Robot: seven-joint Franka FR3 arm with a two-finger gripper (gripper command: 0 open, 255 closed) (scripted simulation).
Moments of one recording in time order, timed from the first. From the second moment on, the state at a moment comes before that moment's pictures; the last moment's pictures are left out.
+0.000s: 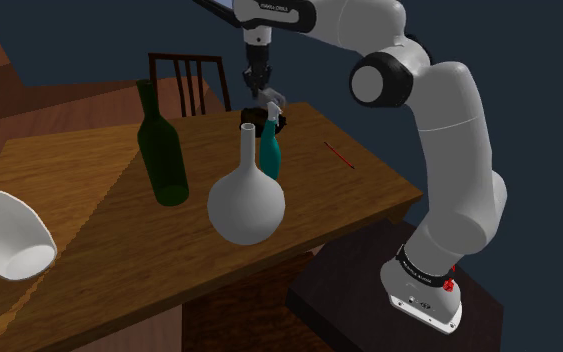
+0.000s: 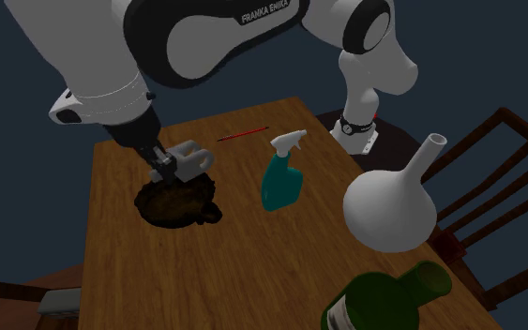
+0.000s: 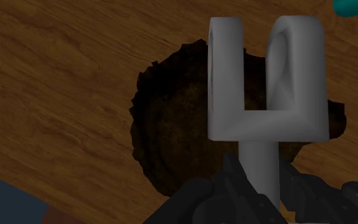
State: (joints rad) arm -0.07 0.66 -0.09 -0.95 0.05 1.54 -0.22
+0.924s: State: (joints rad) arm -0.06 0.64 -0.09 -1.12 0.05 1.69 -0.23
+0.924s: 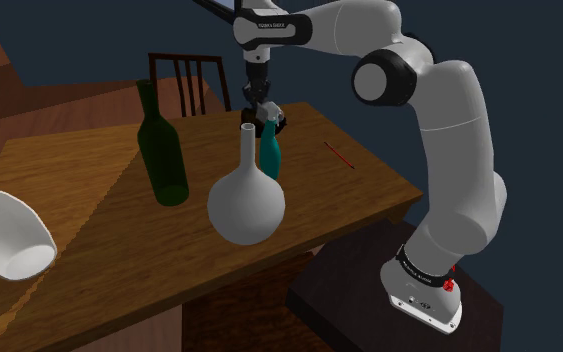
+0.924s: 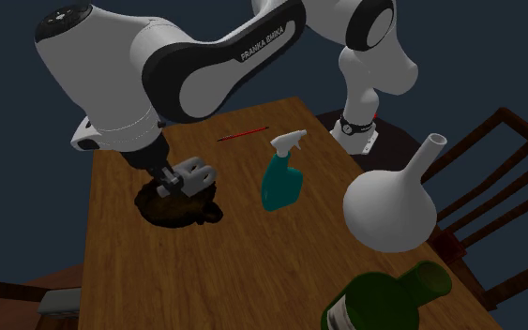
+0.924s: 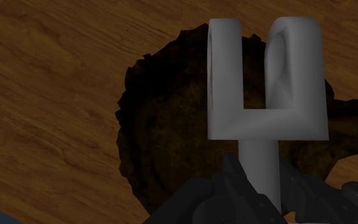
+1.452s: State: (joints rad) arm -0.06 0.64 -0.09 -1.12 0.05 1.69 -0.23
